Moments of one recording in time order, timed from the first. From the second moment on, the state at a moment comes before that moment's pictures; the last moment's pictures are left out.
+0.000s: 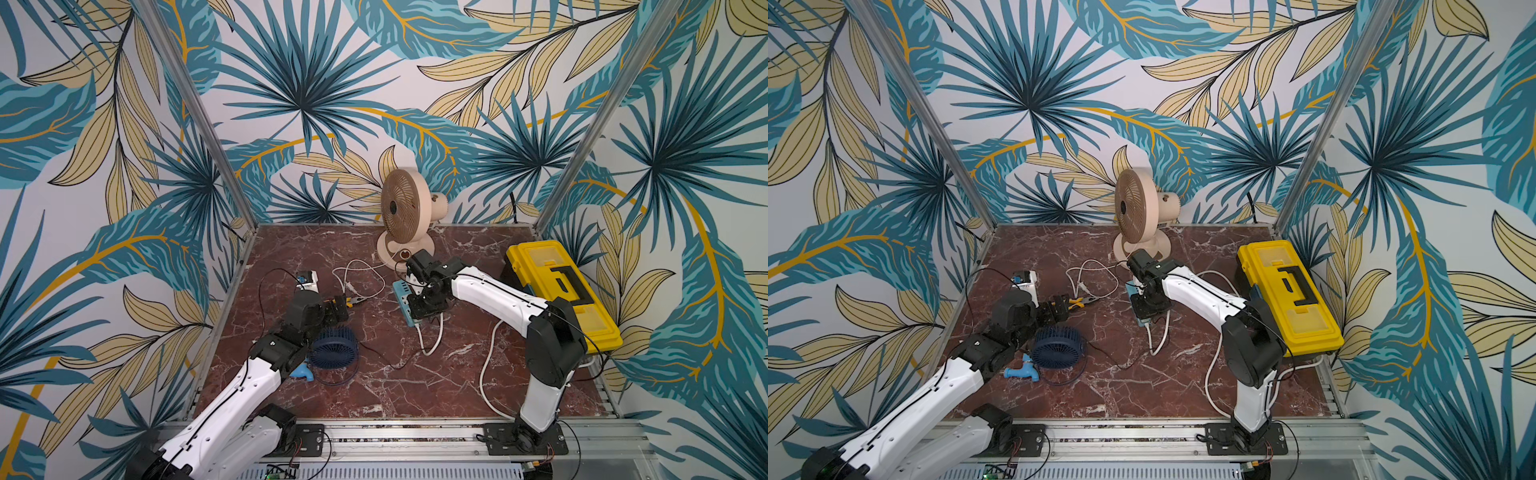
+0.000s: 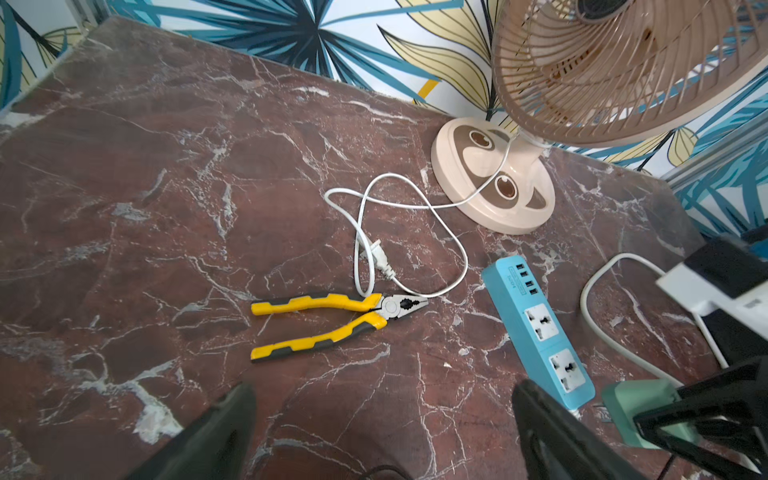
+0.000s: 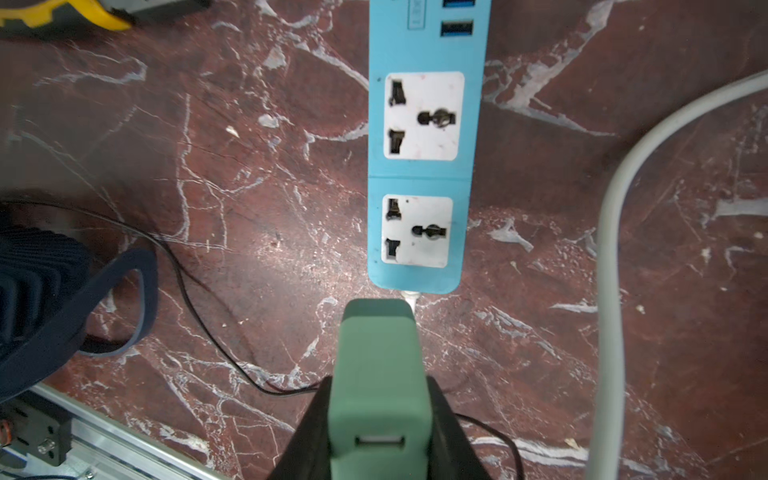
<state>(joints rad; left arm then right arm) -0.41 0.89 0.63 -0.25 -0.20 -0.50 0.64 1.88 1.54 -1.02 -0.05 0.32</state>
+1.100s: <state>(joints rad) -0.41 0.87 0.62 -0.23 -0.22 -0.49 0.64 2.03 1.69 -1.06 -0.02 0.29</state>
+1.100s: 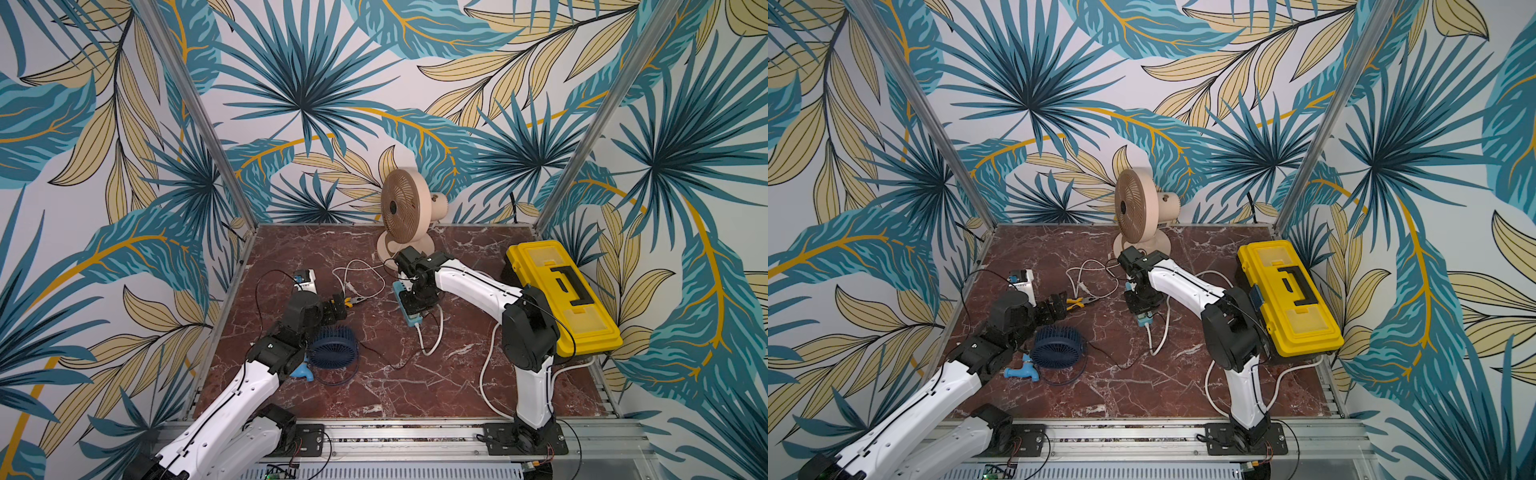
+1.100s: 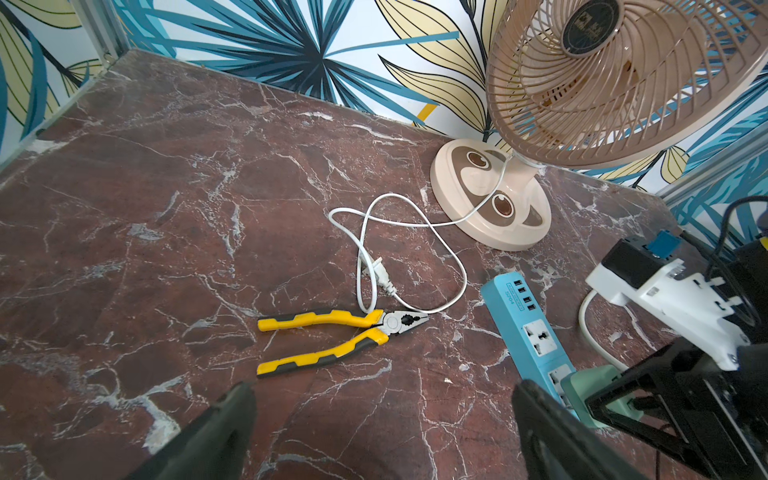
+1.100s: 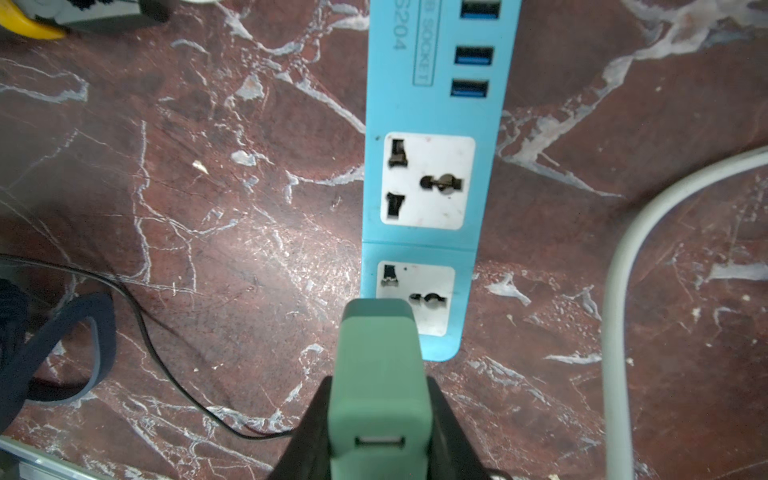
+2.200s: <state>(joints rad) -0.41 0.87 0.62 -0.23 -0.22 -0.48 0.65 2.08 1.70 -1.04 0.03 0.27</state>
